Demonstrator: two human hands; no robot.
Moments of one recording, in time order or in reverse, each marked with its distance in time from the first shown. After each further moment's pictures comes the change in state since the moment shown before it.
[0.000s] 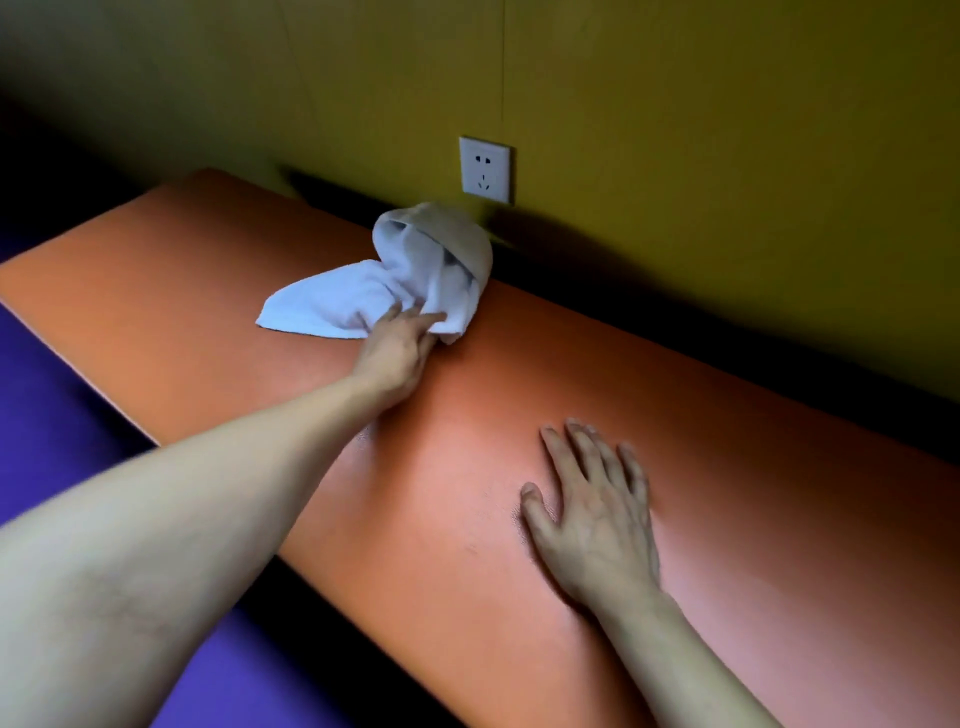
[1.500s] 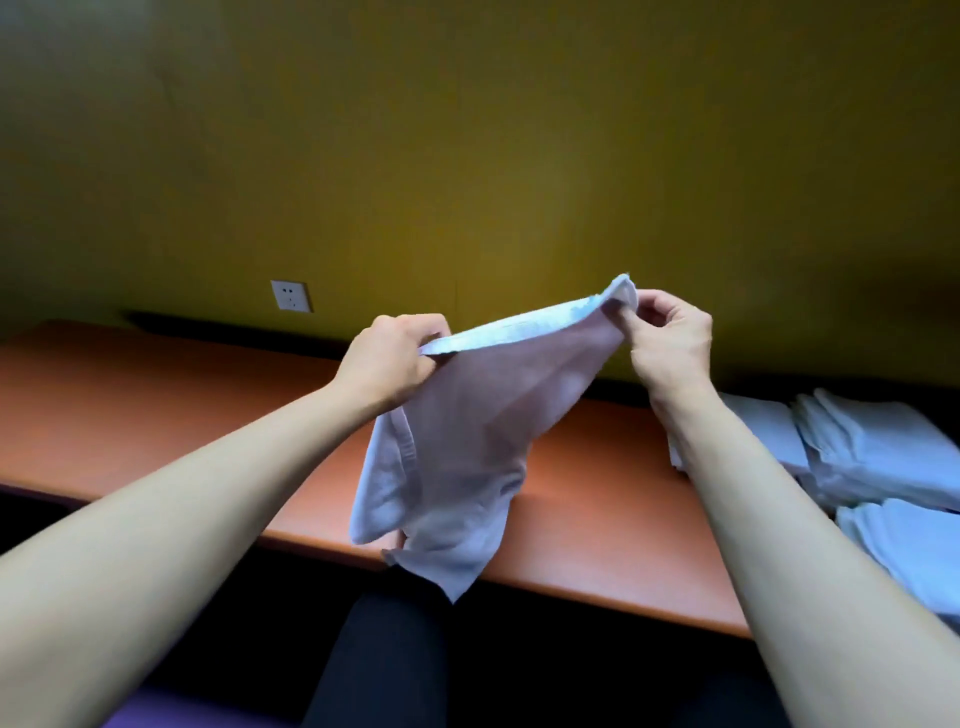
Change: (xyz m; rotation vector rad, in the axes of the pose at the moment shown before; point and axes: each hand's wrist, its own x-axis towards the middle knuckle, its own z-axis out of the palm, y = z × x) left_hand -0.291 0.377 -0.188 -0.116 0.110 0.502; right_hand -0.260 0.100 -0.410 0.863 0.854 0.288
